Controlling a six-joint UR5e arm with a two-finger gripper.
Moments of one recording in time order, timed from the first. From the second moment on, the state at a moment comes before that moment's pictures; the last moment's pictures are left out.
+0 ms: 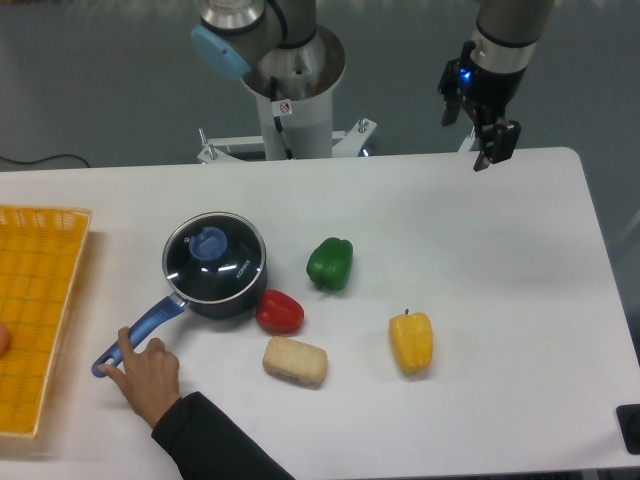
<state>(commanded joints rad) 2.92 -1.60 -1.68 -1.43 1.47 2.02</state>
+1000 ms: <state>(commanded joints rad) 2.91 -1.60 -1.68 -1.43 1.47 2.02</state>
